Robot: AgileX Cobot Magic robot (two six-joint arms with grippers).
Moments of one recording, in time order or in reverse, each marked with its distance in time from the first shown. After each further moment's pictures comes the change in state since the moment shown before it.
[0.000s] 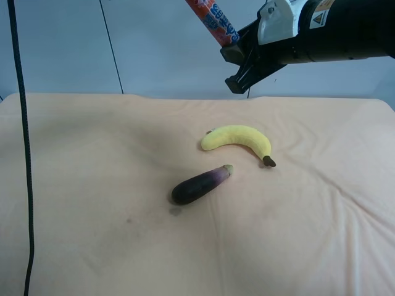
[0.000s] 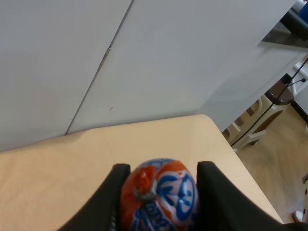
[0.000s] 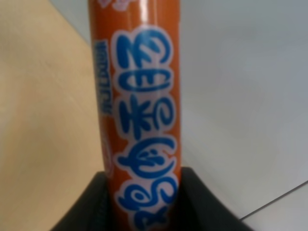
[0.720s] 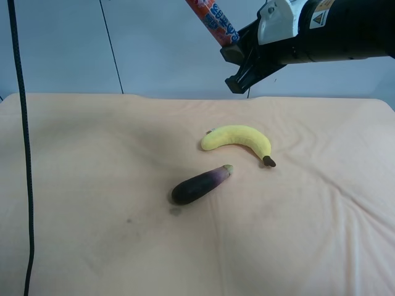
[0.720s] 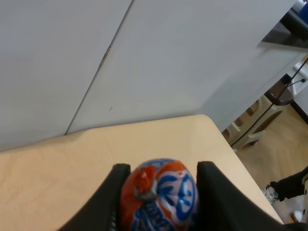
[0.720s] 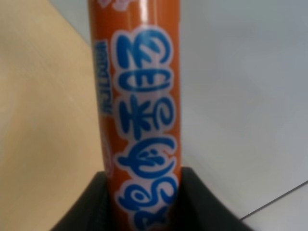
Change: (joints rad) left arm 0.000 0.000 0.000 -0.002 0.000 0.000; right arm 0.000 0.000 0.000 0.000 0.000 0.000
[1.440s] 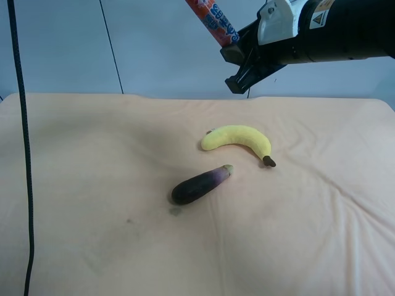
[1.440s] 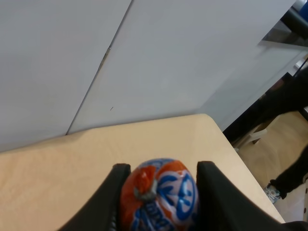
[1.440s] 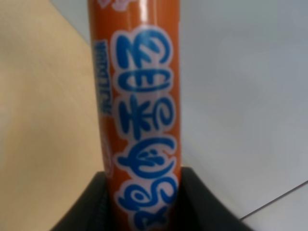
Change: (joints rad) left arm -0.001 0.000 0.000 0.011 0.001 -0.004; right arm 0.000 0.000 0.000 0.000 0.000 0.000
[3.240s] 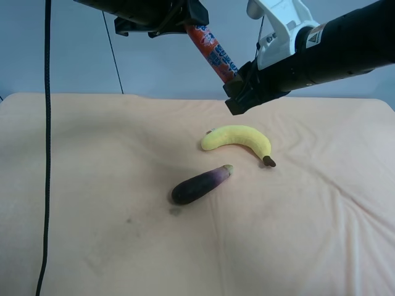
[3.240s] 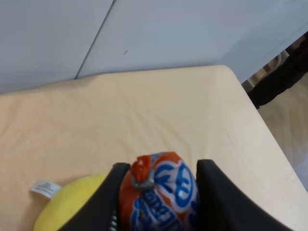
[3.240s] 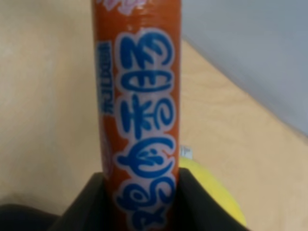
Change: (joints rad) left arm 0.002 0.114 -0.013 -0.009 0.095 -0.014; right arm 0.000 0.008 0.004 0.183 0.202 0.017
